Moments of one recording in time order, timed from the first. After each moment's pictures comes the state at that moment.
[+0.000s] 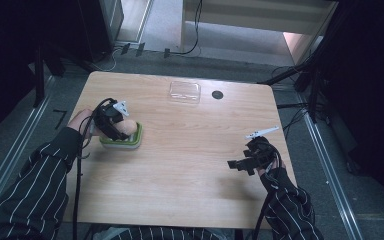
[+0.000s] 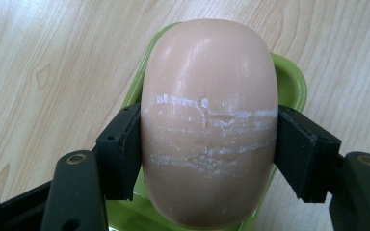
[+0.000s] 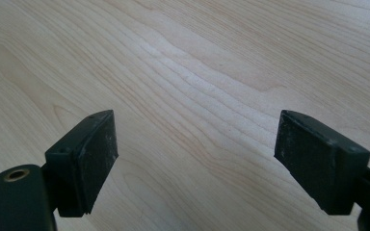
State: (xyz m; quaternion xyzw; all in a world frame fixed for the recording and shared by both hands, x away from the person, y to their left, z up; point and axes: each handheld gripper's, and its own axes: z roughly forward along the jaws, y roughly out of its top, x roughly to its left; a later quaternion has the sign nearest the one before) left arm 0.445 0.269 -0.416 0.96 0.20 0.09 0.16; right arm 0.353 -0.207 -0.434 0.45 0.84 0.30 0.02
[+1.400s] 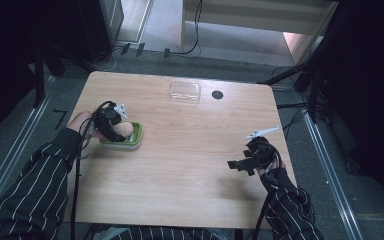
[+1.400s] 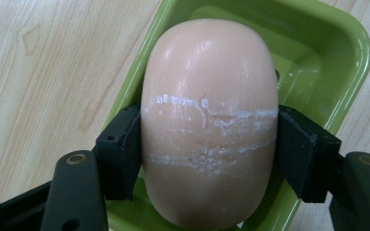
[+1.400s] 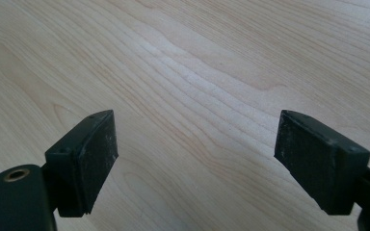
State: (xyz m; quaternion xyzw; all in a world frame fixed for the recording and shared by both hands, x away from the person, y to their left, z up) left arm 0.452 0.278 -0.435 0.96 0.21 0.08 0.13; right arm 0.352 -0.207 -0.434 0.45 0.84 0.30 0.02
